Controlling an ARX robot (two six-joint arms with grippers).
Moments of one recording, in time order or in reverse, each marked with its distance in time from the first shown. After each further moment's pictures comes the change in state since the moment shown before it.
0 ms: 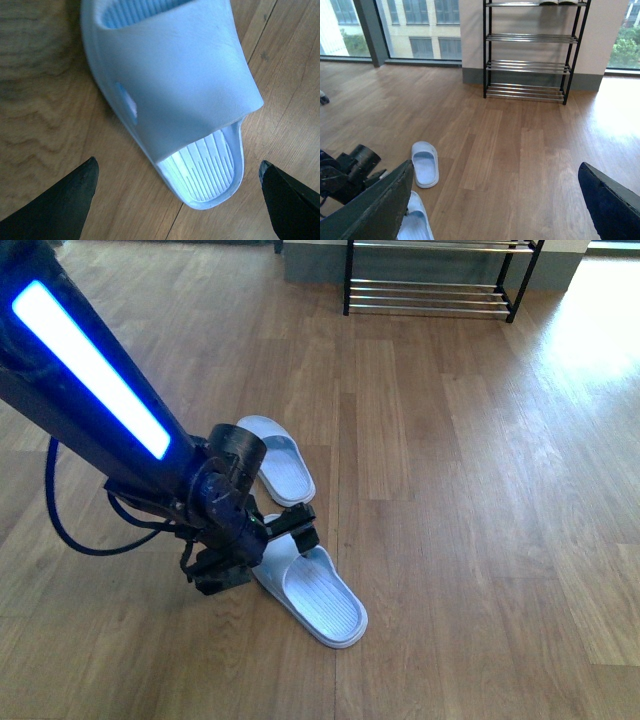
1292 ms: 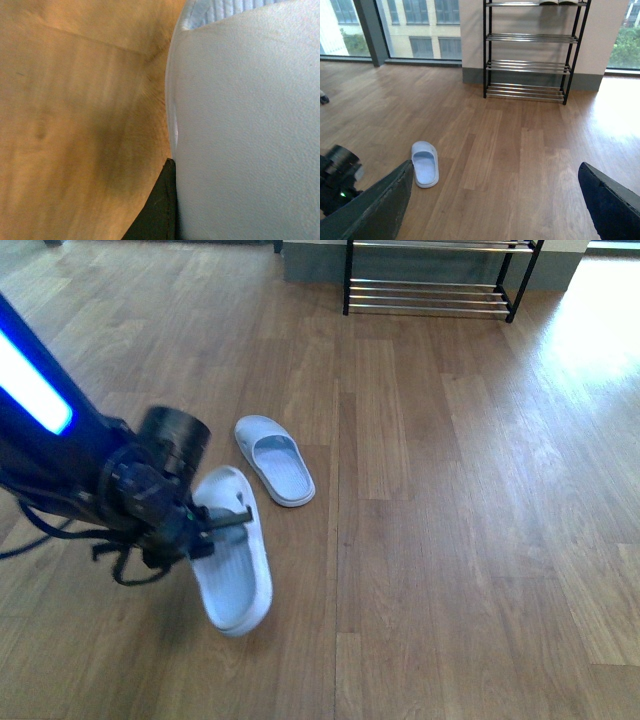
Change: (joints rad) left arm 0.086 -0.294 -0.395 0.177 -0.401 0.199; right arm 0.000 0.000 0.000 0.000 0.000 0.000
